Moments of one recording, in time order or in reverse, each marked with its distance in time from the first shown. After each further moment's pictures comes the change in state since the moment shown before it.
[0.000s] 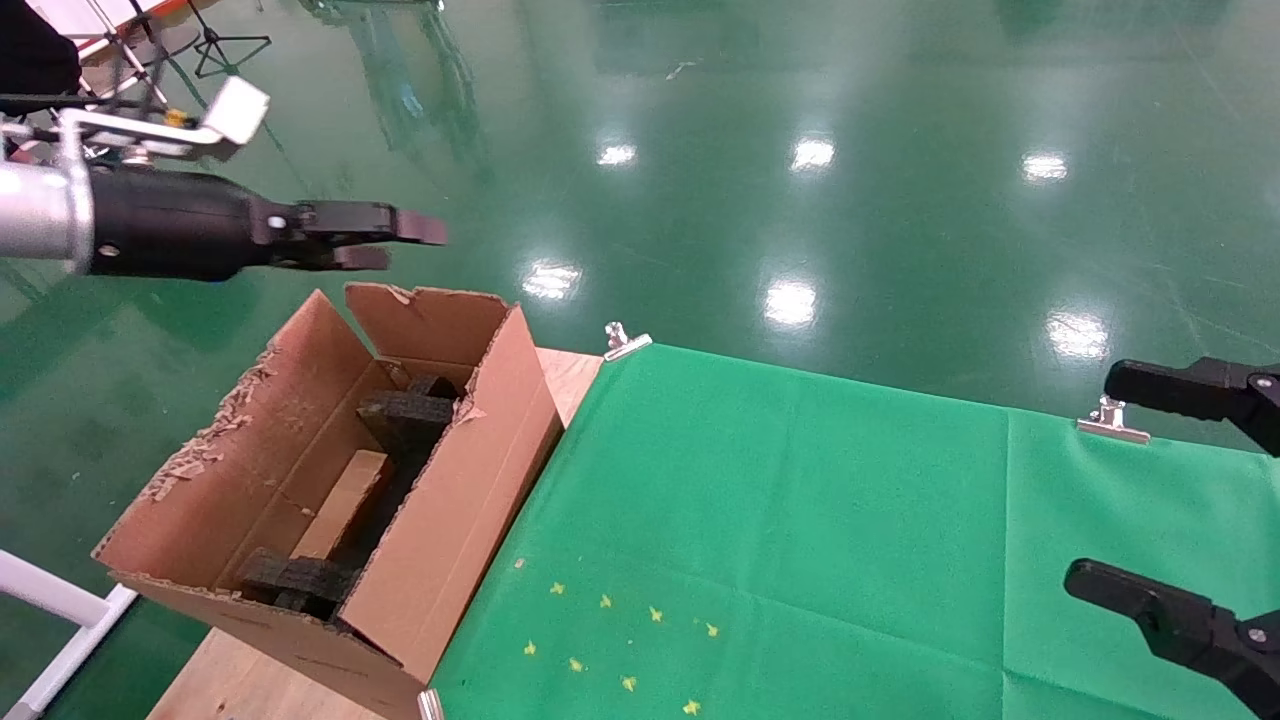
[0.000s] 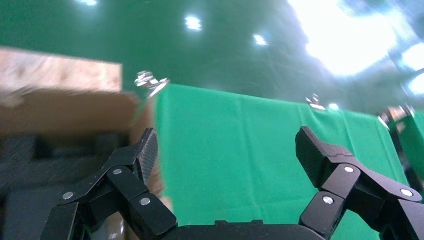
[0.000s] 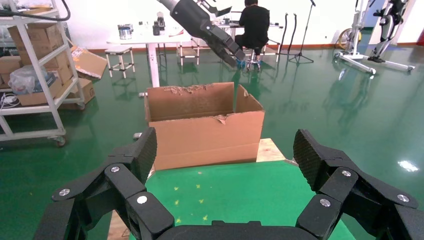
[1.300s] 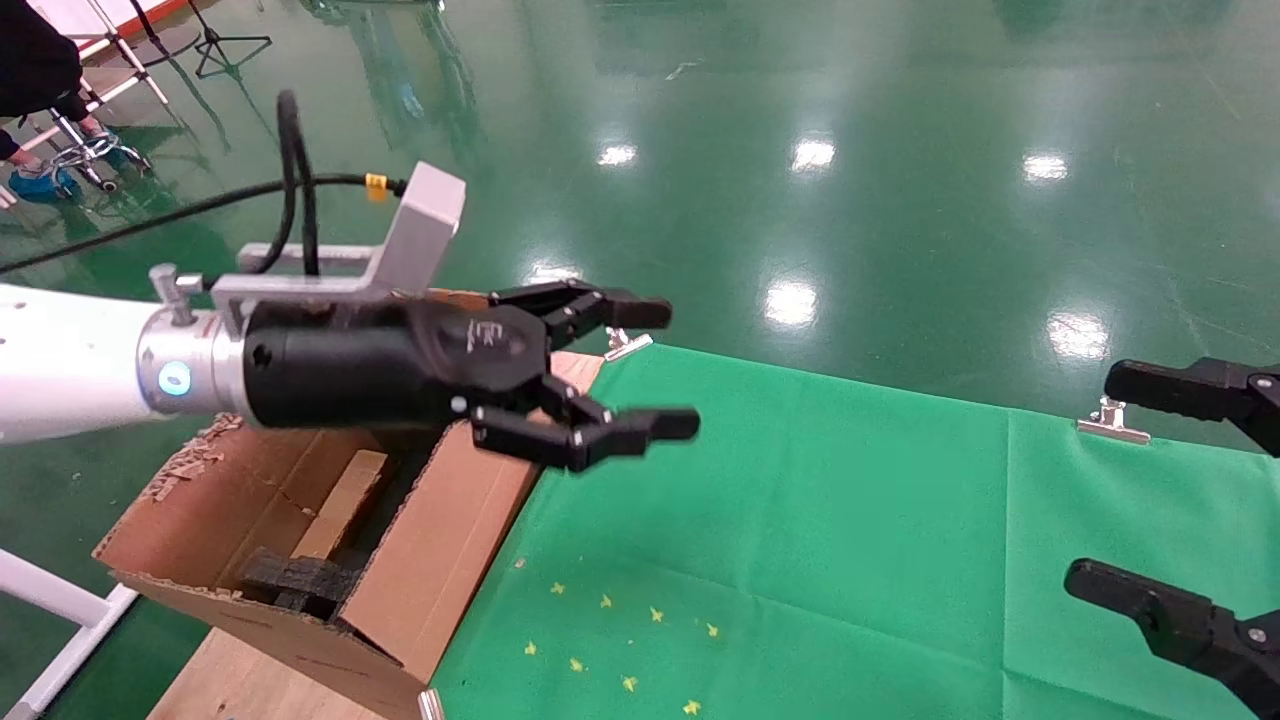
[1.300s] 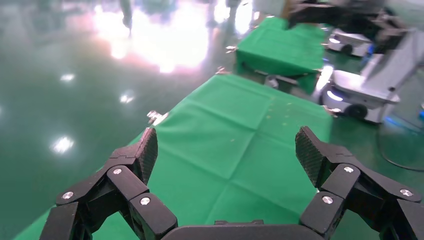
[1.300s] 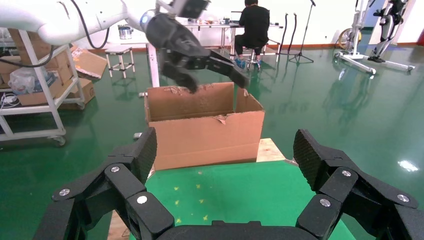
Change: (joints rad) left arm 0.708 -0.031 -0.561 -0.787 -0.370 0.060 0.481; right arm 0.000 0.000 0.000 0.000 0.000 0.000 0.000
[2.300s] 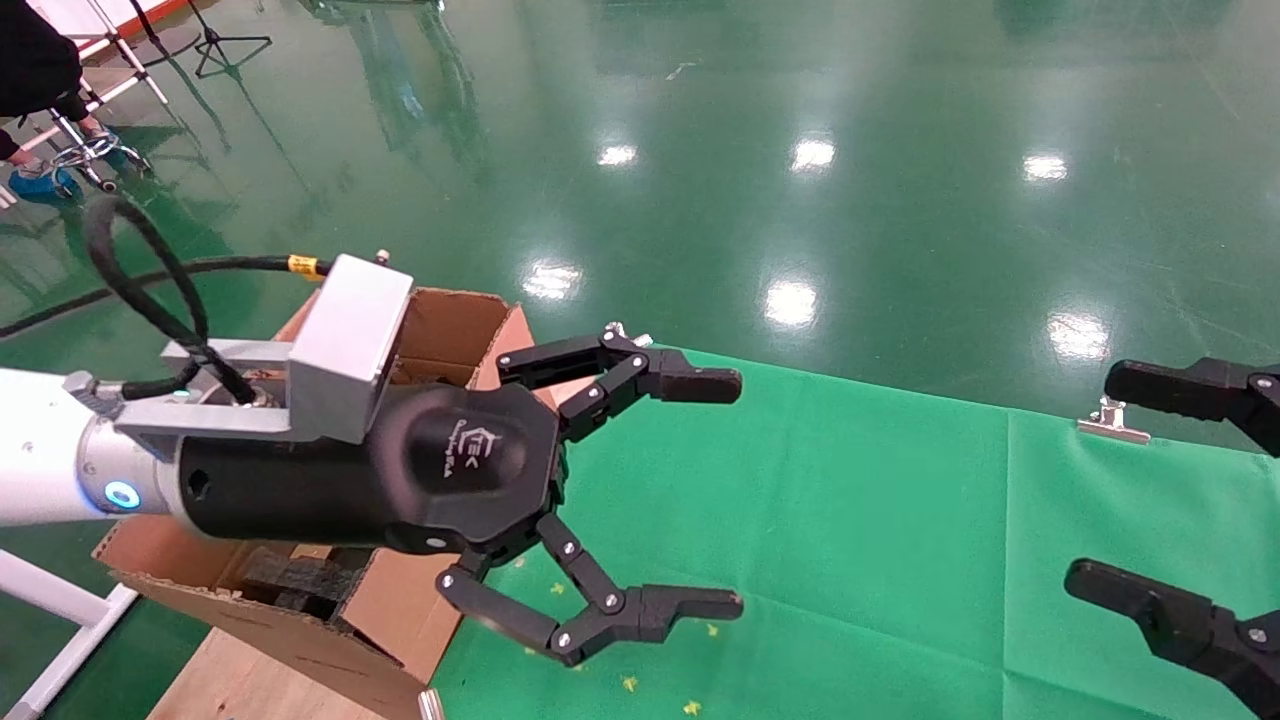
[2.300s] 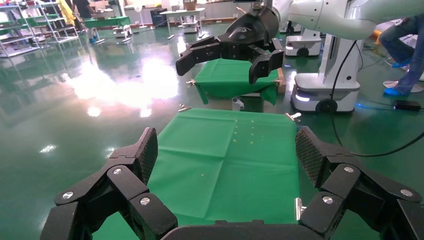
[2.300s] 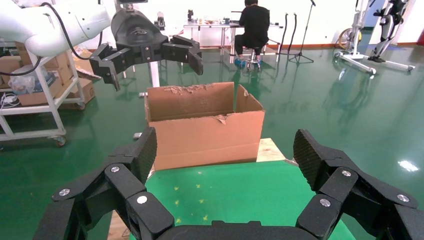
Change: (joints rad) left arm 0.256 -0.012 -0.202 -0.283 -0.135 0.023 0.168; right arm 0.000 0.000 0.000 0.000 0.000 0.000 0.000
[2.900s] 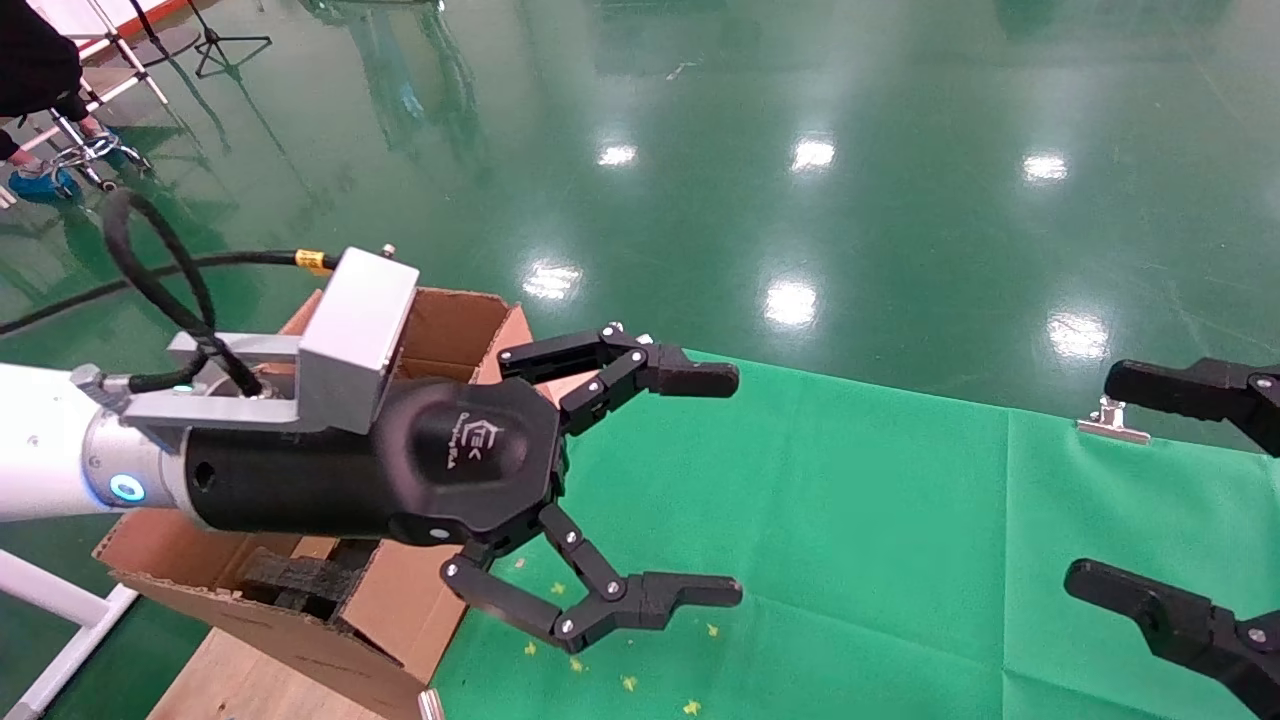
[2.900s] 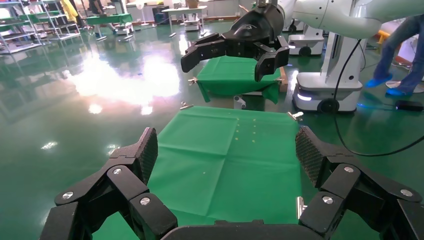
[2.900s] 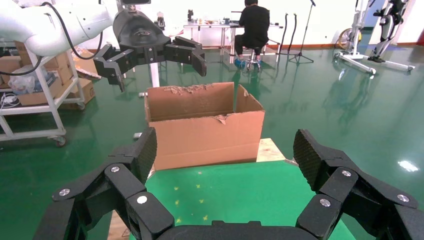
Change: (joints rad) left arm -0.014 0.001 0.012 0.016 0.009 -0.002 -0.005; right arm 0.000 0.000 0.000 0.000 0.000 0.000 0.000
